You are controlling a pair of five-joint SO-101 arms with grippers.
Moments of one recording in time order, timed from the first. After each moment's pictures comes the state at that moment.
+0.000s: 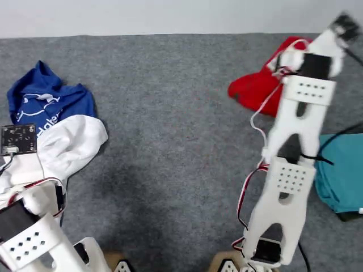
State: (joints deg) left arm -38.5 -58.9 41.1 95.9 -16.0; right arm 9.1 48.5 -86.3 100.4 -36.4
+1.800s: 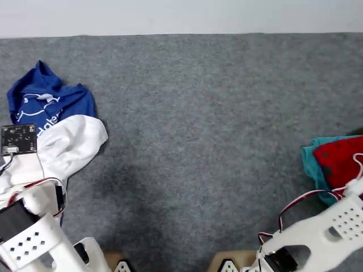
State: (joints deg) left arm -38.5 -58.9 41.1 95.9 -16.0; right arm 52.4 38.3 -47.1 99.8 -9.7
